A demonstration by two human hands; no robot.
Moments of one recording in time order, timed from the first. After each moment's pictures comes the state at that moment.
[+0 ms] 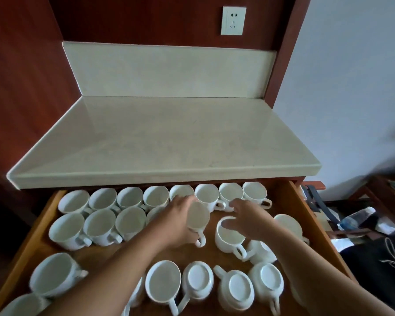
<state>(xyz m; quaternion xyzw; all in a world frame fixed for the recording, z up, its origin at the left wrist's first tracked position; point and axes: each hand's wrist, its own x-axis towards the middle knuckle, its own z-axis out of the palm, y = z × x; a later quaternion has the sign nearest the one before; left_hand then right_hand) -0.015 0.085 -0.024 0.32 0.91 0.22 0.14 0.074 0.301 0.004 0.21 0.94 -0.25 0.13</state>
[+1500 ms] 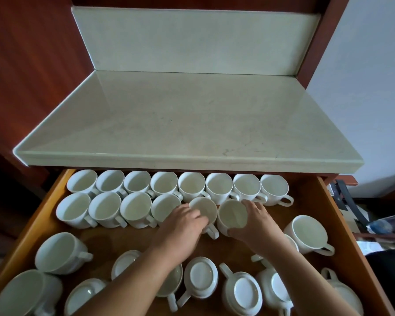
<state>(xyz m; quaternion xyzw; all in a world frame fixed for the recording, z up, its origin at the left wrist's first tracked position) 0.001 0.091 -0.080 0.43 0.89 0.13 -0.03 0.073 0.305 -0.054 0.18 0.94 -0.28 0.07</state>
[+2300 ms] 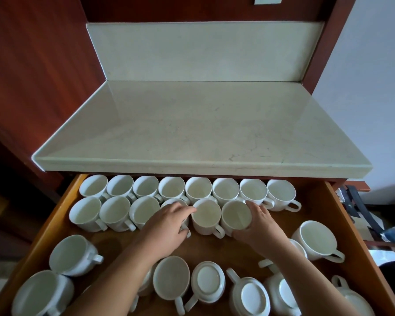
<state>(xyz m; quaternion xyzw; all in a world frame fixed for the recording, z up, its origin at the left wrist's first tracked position) -0.014 0.043 -0.063 0.32 0.93 0.20 0.04 0.068 0.303 -0.060 0.18 0.92 -0.34 0.06</state>
